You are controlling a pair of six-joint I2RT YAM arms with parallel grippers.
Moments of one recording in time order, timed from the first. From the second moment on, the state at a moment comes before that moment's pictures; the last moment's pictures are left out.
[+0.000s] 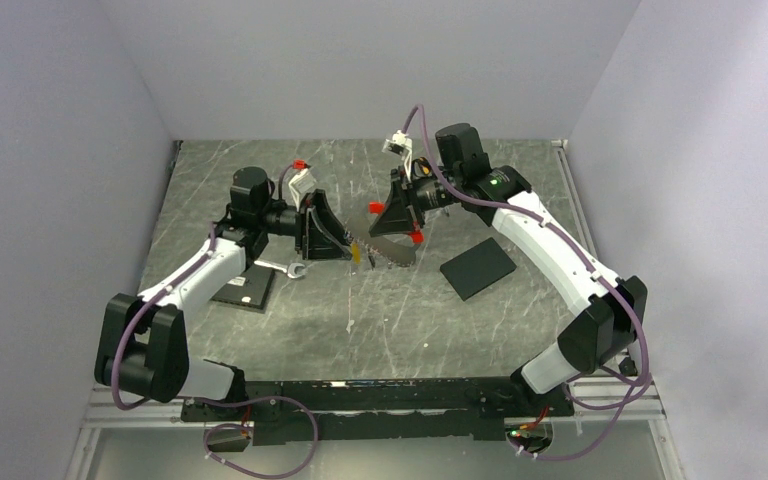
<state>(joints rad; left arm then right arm) -0.29 1.38 0.87 0.38 1.43 -0.39 0.54 1.53 1.53 -0.60 -1.03 -0.01</state>
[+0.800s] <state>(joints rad) -0.33 1.42 0.86 0.55 1.43 -0.49 0.51 1.54 1.53 -0.57 -1.03 0.04</state>
